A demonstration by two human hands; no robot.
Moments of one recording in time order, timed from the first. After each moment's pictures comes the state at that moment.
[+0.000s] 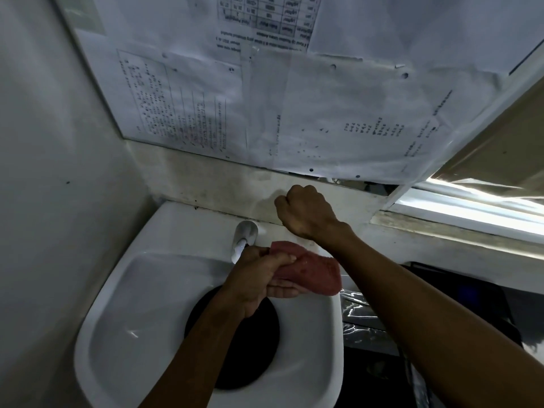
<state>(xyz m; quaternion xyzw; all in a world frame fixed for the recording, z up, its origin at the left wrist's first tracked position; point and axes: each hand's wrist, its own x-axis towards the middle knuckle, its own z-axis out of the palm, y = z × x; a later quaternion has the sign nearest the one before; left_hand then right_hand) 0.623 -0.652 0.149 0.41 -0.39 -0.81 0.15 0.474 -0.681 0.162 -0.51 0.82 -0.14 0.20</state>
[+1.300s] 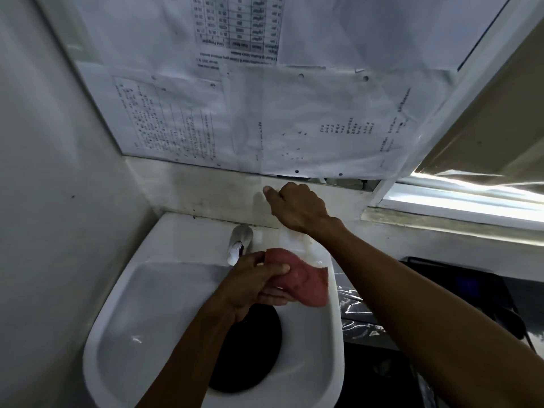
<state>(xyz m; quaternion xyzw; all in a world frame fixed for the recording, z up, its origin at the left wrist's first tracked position) 0.629 -0.645 0.130 0.41 -0.44 -0.79 0.11 0.464 -0.680 0.157 -0.52 0.82 -0.18 0.18</state>
